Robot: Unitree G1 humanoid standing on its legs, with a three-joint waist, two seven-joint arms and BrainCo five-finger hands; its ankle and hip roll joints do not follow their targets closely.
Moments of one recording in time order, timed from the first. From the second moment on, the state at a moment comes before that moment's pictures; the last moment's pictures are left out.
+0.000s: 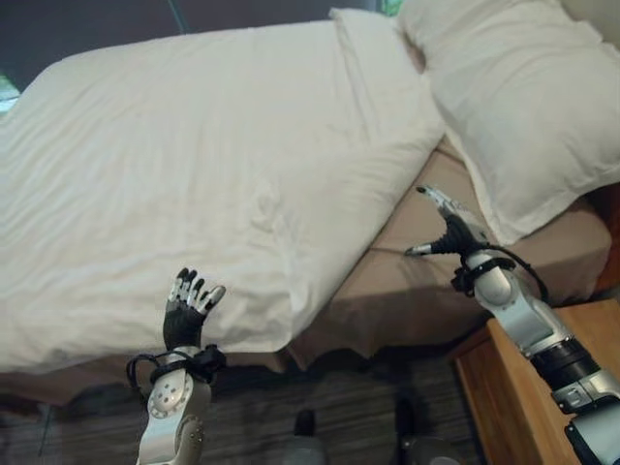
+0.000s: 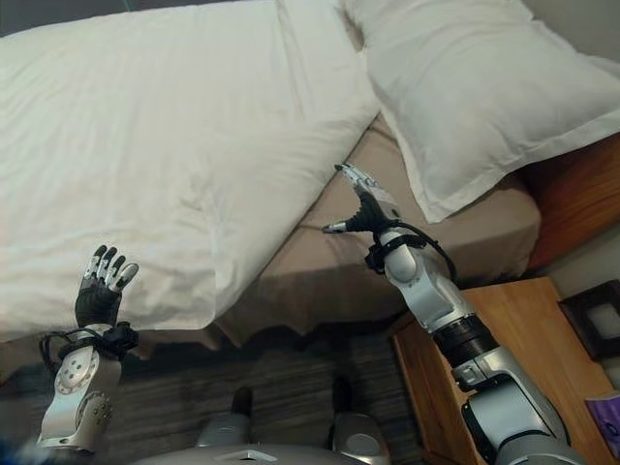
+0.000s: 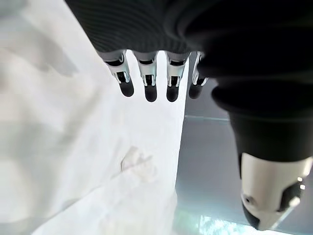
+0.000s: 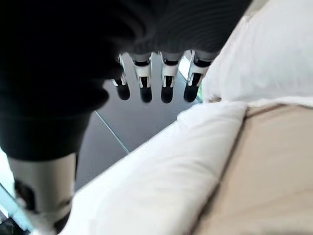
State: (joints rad) left arm 0.10 0.28 0.10 0.06 -0.54 -0.17 0.15; right arm -0.43 -0.64 0.36 0.22 -0.32 -0.02 -0.16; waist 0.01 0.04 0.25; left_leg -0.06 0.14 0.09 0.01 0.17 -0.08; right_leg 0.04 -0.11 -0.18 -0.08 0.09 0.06
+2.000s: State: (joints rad) left arm -0.16 0.43 -0.01 0.38 -0.70 -0.19 0.14; right arm -1.21 -0.62 0.65 0.90 -0.39 0.10 -0.36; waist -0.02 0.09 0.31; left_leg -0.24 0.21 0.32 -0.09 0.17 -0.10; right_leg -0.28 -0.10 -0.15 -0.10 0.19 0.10
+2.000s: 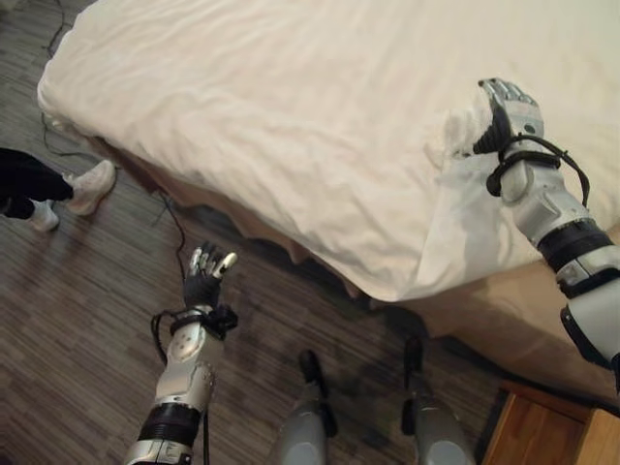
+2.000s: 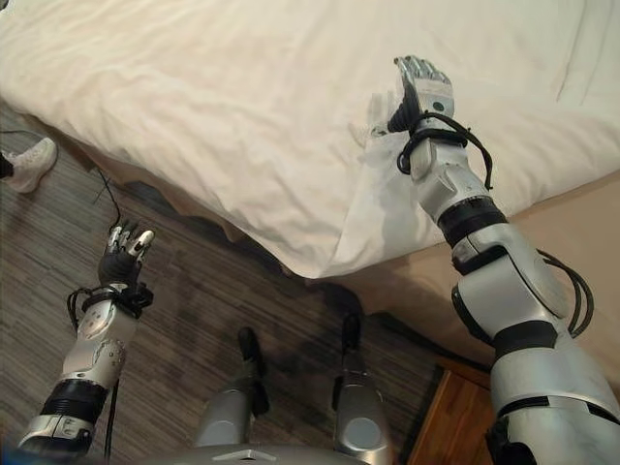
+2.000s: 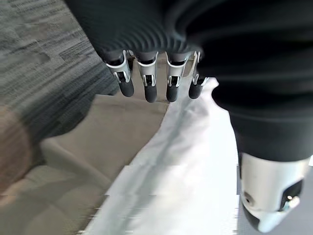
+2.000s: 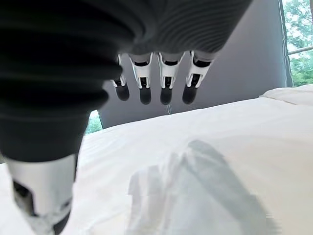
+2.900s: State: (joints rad) left arm -0.27 0.40 -0.11 0.49 -0.70 -0.18 0.14; right arm -1.04 -0.53 0.49 0.91 -0.23 0.08 -0.36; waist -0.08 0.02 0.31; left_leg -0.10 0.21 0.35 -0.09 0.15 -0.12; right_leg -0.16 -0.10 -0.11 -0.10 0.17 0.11
